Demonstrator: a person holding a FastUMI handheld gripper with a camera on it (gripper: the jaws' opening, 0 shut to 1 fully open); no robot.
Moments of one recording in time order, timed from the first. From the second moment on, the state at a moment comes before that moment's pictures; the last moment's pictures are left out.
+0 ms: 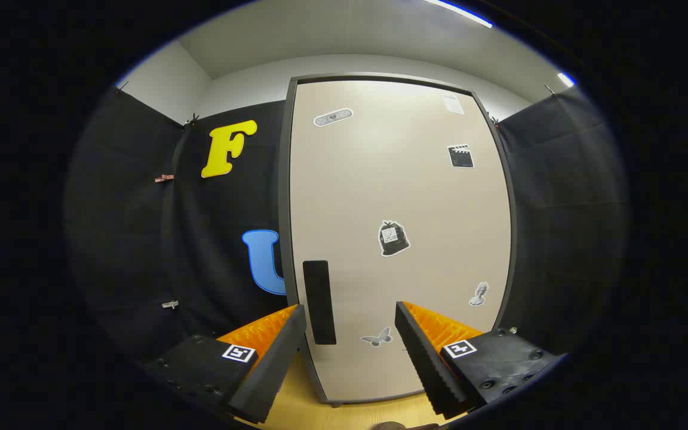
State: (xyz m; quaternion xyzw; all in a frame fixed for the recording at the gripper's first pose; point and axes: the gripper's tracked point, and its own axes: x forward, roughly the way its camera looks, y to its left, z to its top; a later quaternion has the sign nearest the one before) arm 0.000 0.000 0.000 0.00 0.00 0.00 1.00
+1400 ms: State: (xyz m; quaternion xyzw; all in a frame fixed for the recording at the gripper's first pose) arm 0.068 0.022 -0.028 0.01 0.02 -0.01 1.00
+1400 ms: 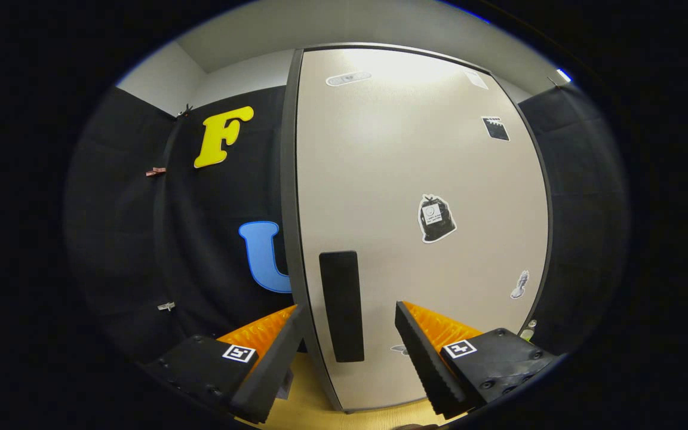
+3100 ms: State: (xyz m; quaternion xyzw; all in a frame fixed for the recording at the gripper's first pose) arm 0.068 0.023 -0.043 0.00 0.05 0.00 1.00
